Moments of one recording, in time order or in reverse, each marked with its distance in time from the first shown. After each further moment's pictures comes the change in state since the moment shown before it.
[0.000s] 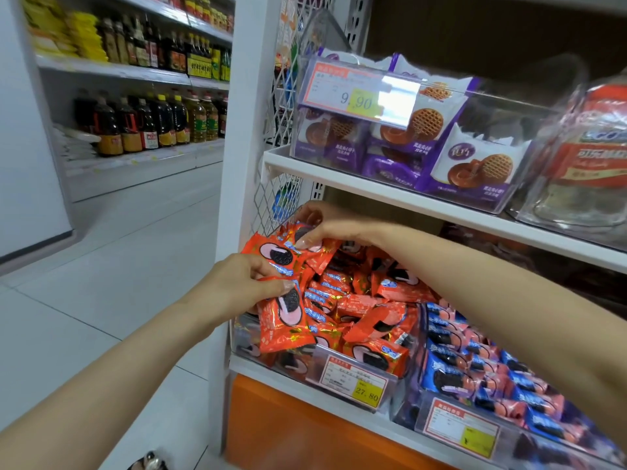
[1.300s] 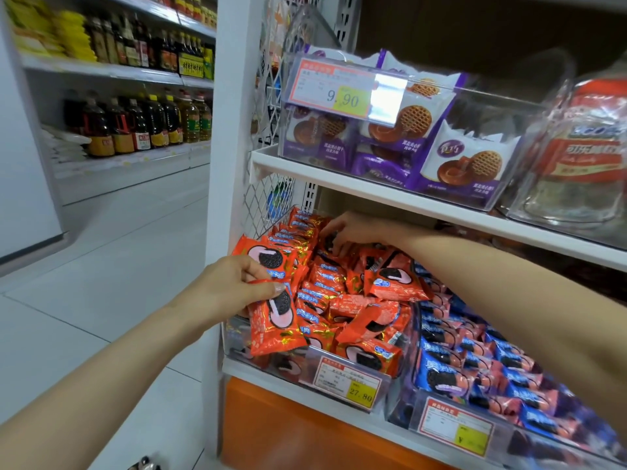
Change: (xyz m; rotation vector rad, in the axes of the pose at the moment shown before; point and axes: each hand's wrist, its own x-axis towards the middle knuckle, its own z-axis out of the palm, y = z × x) left_hand 0.005 -0.004 0.002 0.012 0.005 -0.009; right_hand -0.013 0.036 -0.022 -0.033 -0.090 0.246
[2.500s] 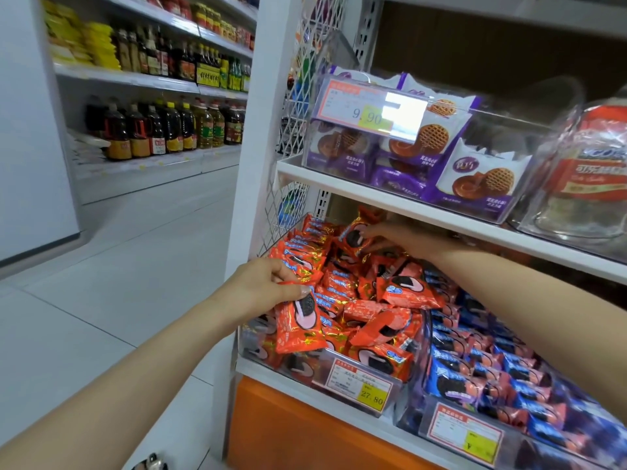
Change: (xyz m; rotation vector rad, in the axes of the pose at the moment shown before) left_hand 0.004 0.002 0.003 0.012 -0.060 0.050; right_hand -0.034 0.010 -0.013 0.473 0.237 -0.019
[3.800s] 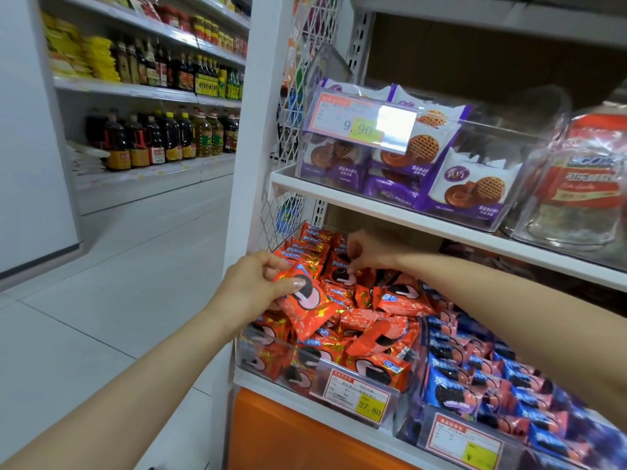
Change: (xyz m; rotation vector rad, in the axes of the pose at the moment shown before) left_hand 0.004 0.007 0.002 -0.156 0.161 0.072; right_hand 0.000 -0.002 0.020 -0.945 -0.028 -0.174
